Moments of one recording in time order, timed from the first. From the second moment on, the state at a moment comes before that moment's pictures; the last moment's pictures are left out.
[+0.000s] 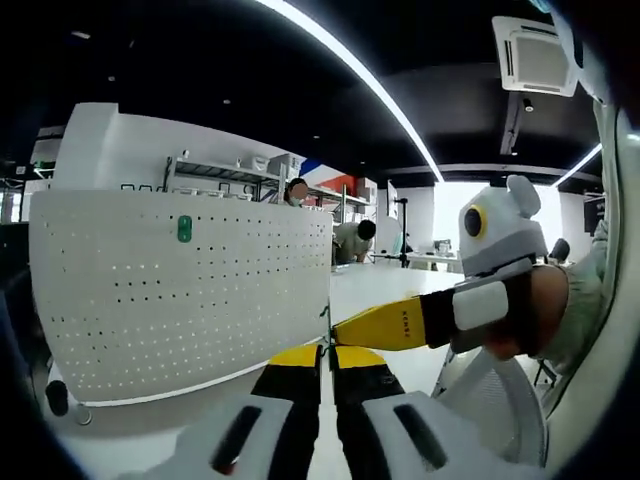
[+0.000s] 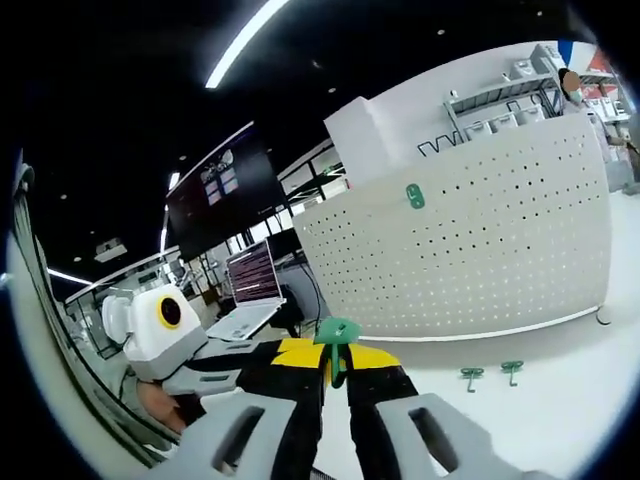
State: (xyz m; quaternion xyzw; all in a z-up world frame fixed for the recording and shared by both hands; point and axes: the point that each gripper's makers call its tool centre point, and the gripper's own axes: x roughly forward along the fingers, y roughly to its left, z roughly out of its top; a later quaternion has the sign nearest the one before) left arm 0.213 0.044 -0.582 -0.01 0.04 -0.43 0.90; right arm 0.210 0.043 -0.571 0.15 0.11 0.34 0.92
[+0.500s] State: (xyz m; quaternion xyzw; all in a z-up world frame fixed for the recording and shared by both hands) left arm 0.215 0.044 -0.583 -0.01 0.04 -0.43 0.90; right arm 0.209 0.046 -0.571 0.12 0.10 0.34 0.93
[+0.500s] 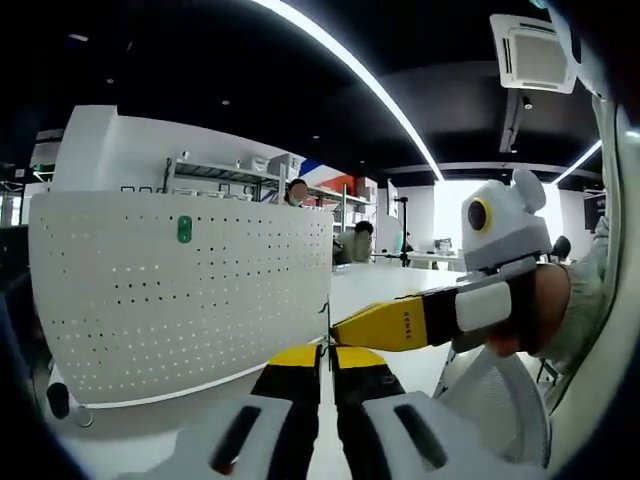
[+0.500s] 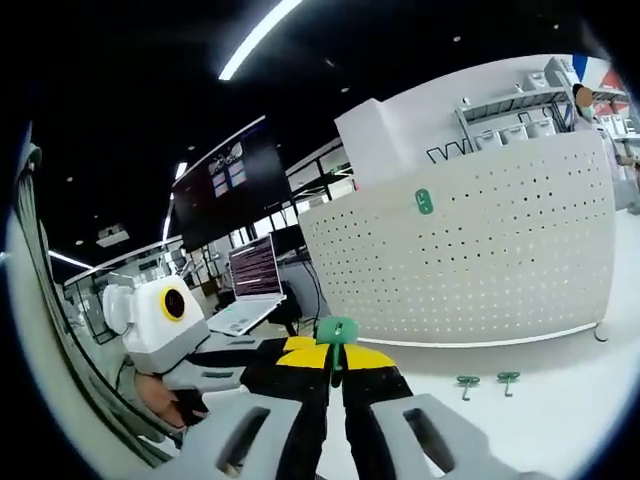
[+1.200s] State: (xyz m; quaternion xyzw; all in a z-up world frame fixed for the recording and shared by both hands) left arm 0.213 0.056 -0.597 0.00 0.06 -0.40 0.91; right arm 0.208 0.049 -0.574 0.12 0.11 0.34 0.93
